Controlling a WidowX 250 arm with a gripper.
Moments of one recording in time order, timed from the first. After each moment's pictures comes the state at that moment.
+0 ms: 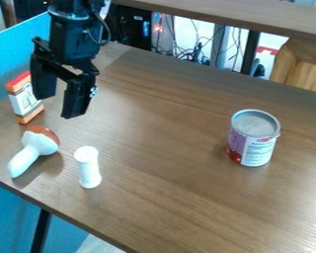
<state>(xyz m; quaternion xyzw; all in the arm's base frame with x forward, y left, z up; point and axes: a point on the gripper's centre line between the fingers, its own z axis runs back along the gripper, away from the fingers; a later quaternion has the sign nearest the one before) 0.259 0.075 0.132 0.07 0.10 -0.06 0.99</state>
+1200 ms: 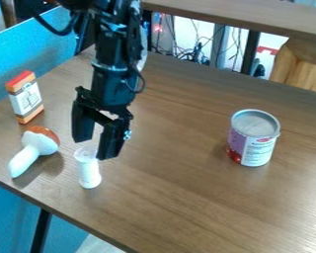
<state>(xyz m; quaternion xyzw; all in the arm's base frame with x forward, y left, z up) 0.269 0.034 0.074 0.01 0.15 -0.12 0.98</state>
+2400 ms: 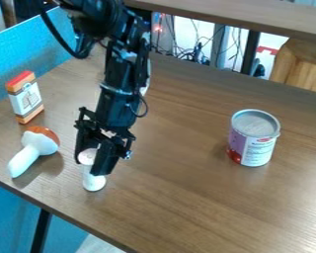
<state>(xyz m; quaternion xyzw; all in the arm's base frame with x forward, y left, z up) 0.264 0.035 0.049 0.02 0.22 -0.10 0.97</state>
